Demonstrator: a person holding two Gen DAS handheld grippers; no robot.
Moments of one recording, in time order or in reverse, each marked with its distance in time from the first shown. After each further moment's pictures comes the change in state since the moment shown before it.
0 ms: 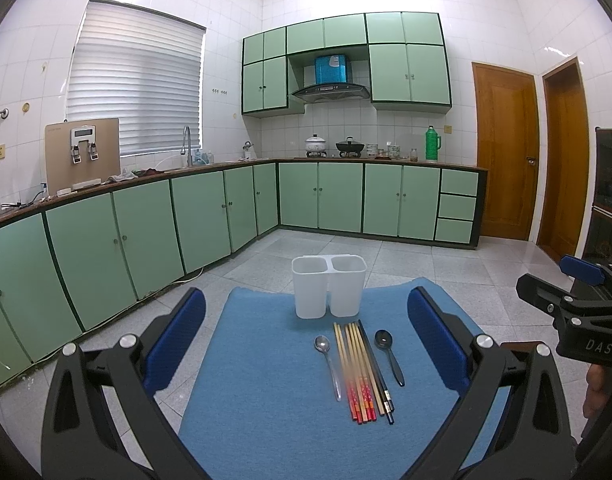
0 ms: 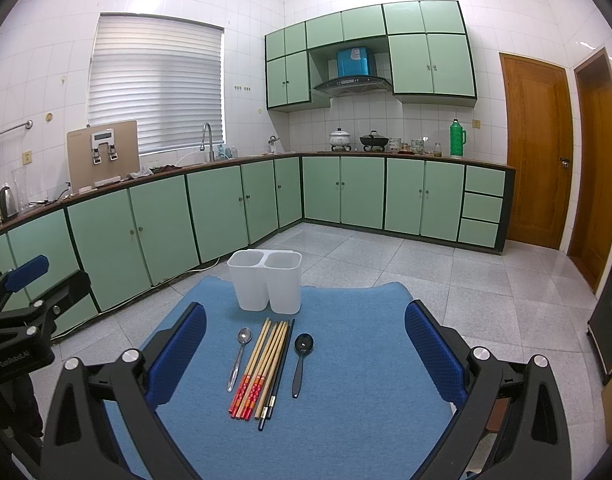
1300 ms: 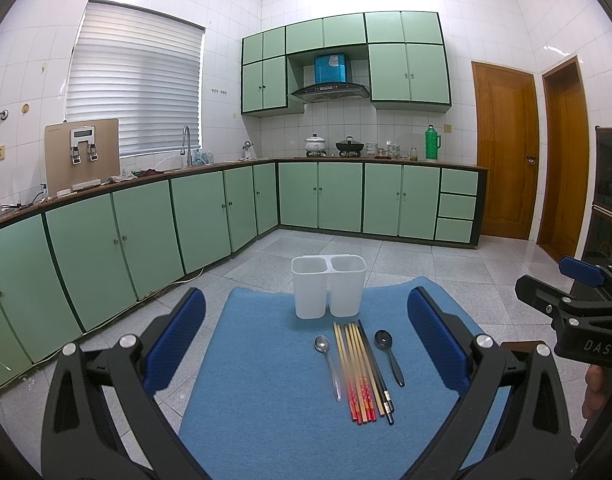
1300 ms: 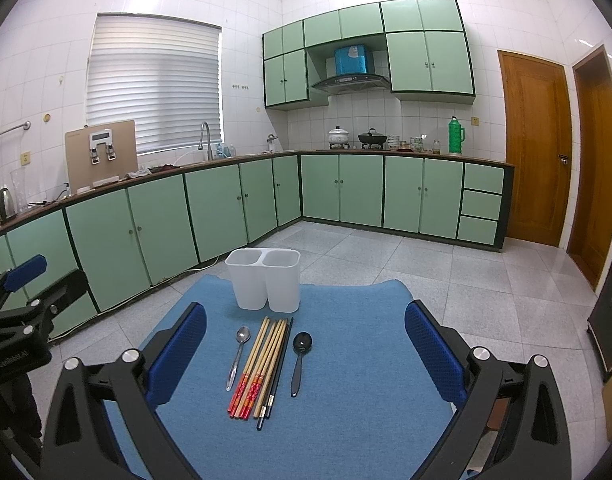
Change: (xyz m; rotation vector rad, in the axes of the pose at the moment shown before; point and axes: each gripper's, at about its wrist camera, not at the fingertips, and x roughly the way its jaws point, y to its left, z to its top) left arm 0.001 0.001 -0.001 0.001 0.003 0.002; right arm 0.003 0.002 -0.002 0.005 0.006 -0.002
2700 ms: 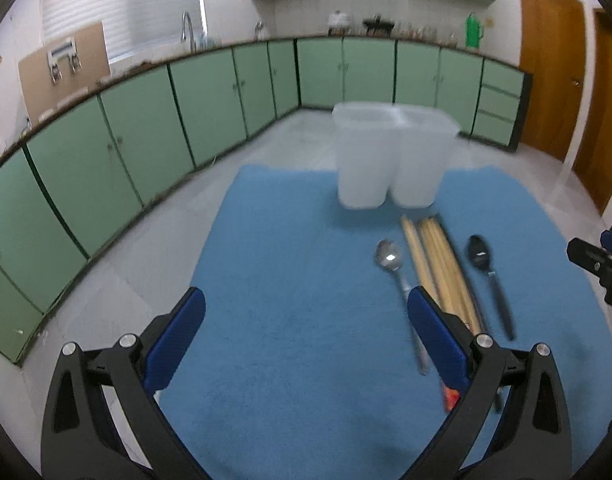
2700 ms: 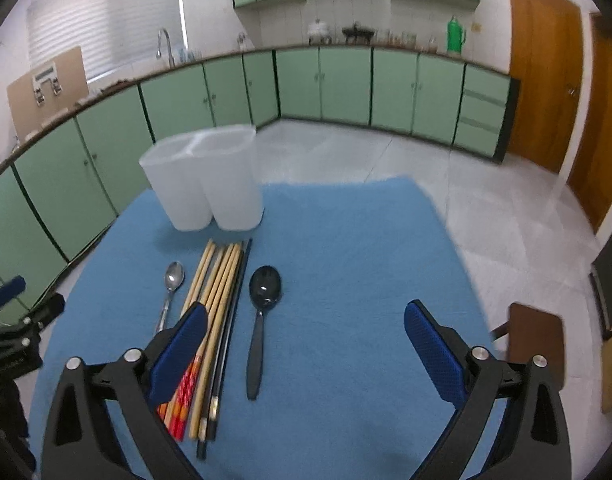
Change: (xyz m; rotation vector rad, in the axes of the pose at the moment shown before) left arm 0.209 0.050 -0.082 0.001 0.476 0.090; right arm 0.223 -0.024 -0.053 0.068 0.419 -0.050
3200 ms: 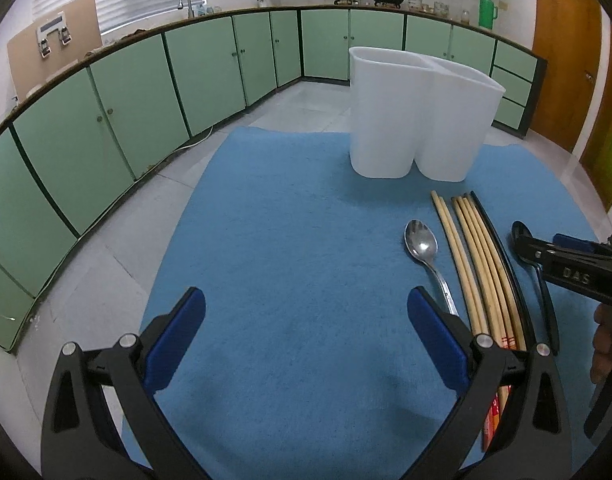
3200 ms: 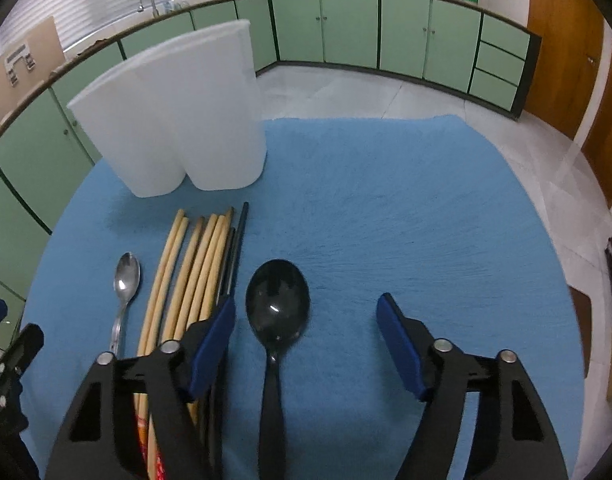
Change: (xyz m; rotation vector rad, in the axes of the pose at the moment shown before) left arm 0.064 0.002 0.000 -0.016 0.082 -0.009; right arm 0.104 0.018 0.001 0.027 0.188 -0.003
